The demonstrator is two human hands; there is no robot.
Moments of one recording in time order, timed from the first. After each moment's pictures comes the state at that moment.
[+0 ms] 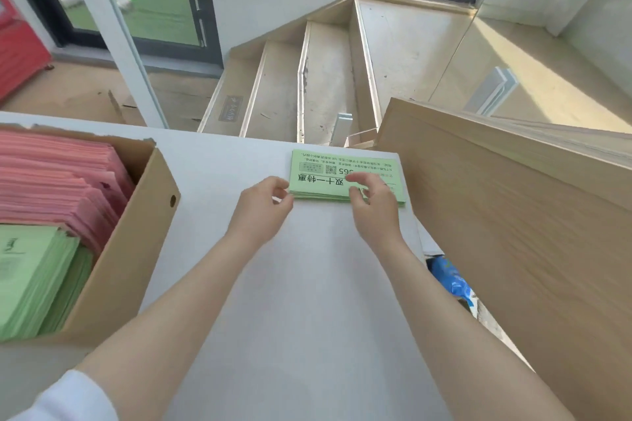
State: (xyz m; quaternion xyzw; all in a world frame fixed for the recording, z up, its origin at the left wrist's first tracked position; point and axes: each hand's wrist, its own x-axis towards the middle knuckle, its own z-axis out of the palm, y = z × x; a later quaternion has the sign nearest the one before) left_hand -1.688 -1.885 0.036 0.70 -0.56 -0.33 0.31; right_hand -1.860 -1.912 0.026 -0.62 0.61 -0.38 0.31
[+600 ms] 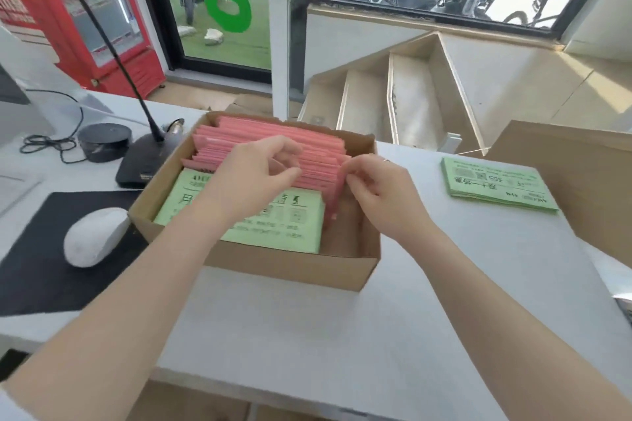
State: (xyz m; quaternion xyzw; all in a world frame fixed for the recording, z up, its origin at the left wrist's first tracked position) left_hand -1.411 -1.733 0.134 0.65 -0.65 -0.21 0.33; right_hand -1.599 -1.787 0.099 -0.81 0.42 -0.34 0.24
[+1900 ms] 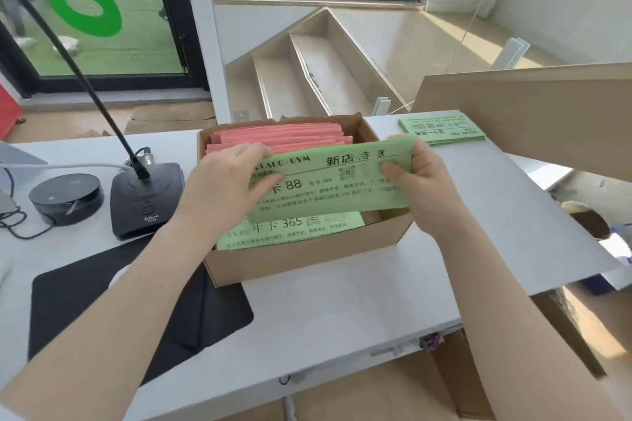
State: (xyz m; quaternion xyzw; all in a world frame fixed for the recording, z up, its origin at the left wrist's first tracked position) left_hand -1.284 -1.739 0.114 0.48 -0.82 0.00 0.32; right_hand -1.534 -1.708 0.117 -0.54 0.49 -0.53 0.44
